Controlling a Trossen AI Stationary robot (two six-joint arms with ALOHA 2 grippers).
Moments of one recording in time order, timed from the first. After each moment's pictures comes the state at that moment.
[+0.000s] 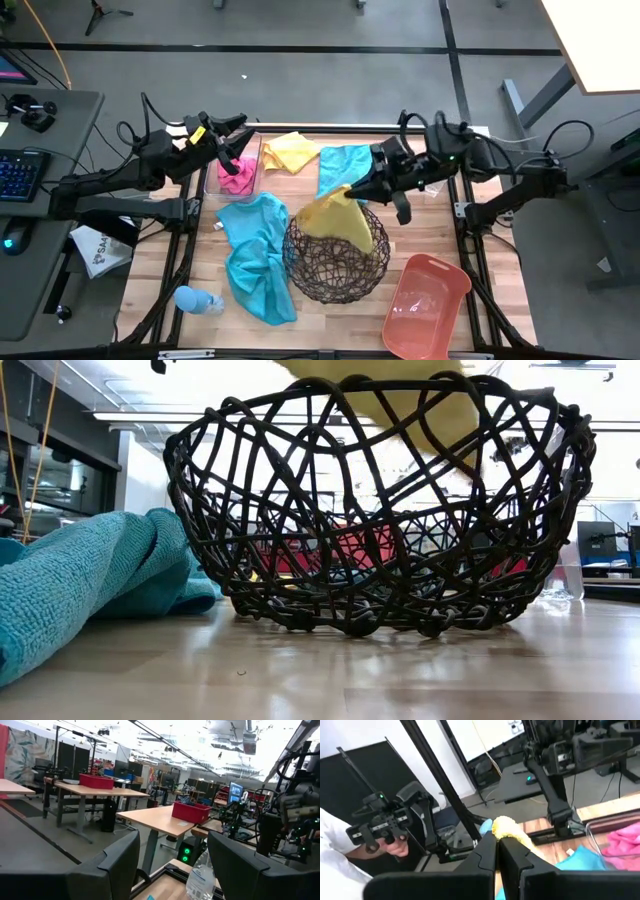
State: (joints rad) left arm 0.18 0.73 0.80 0.12 -0.40 -0.13; right arm 0.11 1.35 1.63 -0.40 -0.18 0.41
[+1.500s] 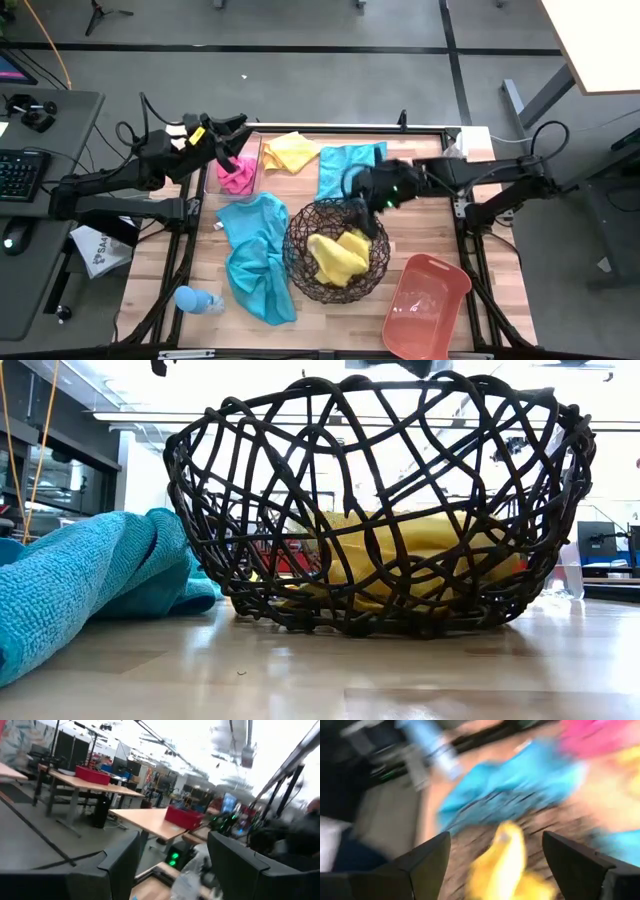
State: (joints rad) left arm 0.18 0.73 0.80 0.14 -0.40 -0.25; right arm 0.09 1.43 1.41 -0.61 -0.04 0.35
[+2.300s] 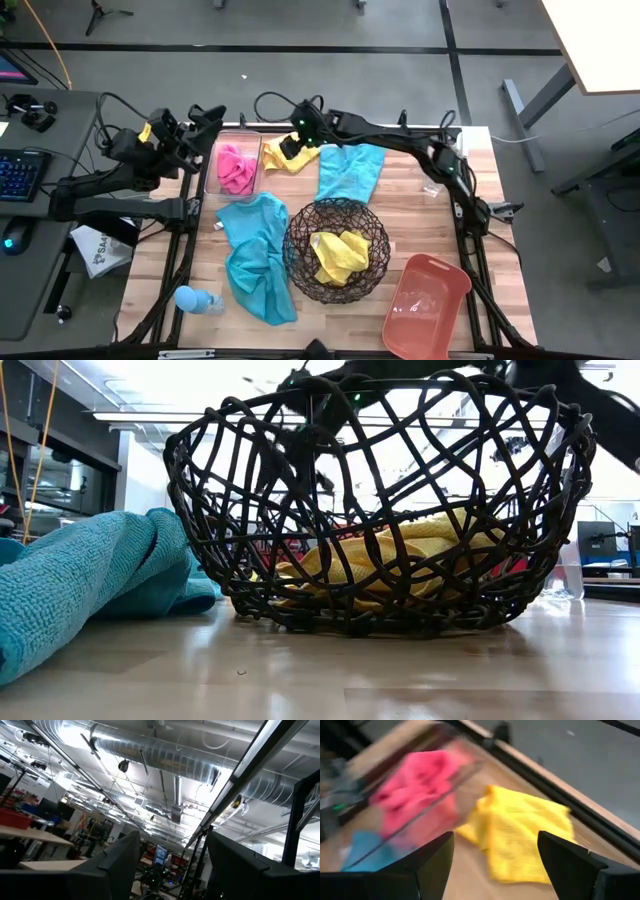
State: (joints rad) left arm 0.18 0.68 0.80 0.49 -0.16 -0.34; right arm -0.35 2.26 2.14 -0.63 0.11 0.42
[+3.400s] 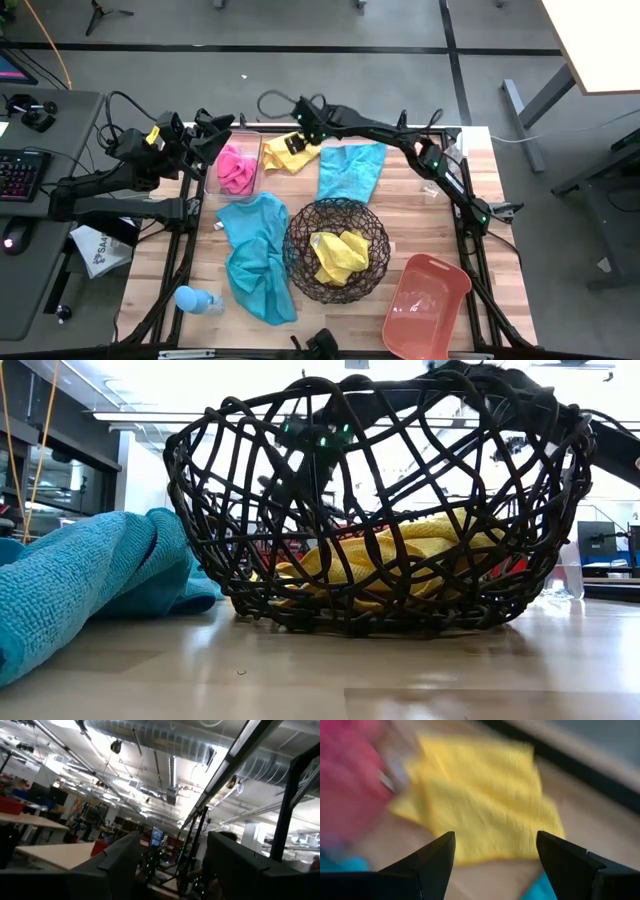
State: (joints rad) left arm 0.18 0.68 0.80 0.39 -0.09 -0.34; right arm -0.42 2.42 2.30 -0.86 0.06 0.52
